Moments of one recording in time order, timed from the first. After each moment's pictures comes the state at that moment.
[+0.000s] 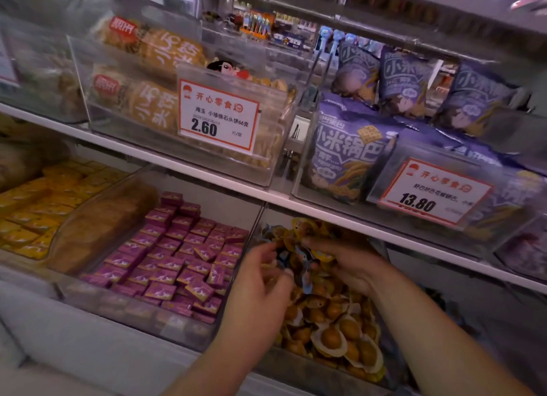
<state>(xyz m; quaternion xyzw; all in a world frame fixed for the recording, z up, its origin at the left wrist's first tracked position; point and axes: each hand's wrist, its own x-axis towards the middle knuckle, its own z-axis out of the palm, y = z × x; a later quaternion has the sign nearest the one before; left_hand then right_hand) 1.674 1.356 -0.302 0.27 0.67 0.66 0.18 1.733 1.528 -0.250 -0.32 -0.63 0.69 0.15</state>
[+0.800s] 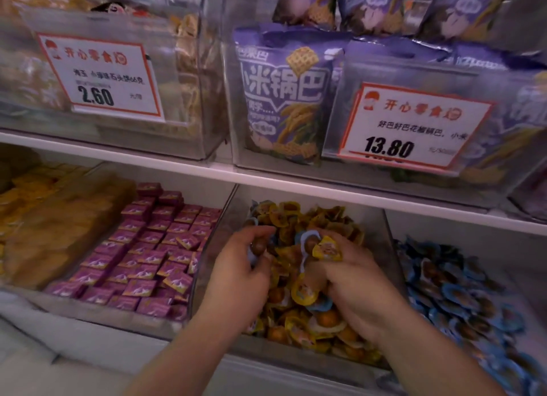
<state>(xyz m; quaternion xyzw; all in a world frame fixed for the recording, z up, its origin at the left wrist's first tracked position) 1.667 1.380 -0.312 0.33 0.74 0.58 0.14 1.786 1.495 -0.290 -0.33 -0.63 0.67 0.21</state>
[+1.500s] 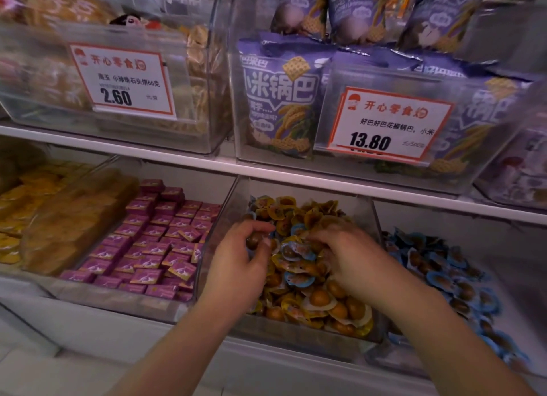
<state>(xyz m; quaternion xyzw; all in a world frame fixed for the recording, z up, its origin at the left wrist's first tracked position) 1.672 1.371 -0.307 0.35 0.73 0.57 0.10 1.804 1.525 -0.273 -0.20 -0.97 0.09 0.07</state>
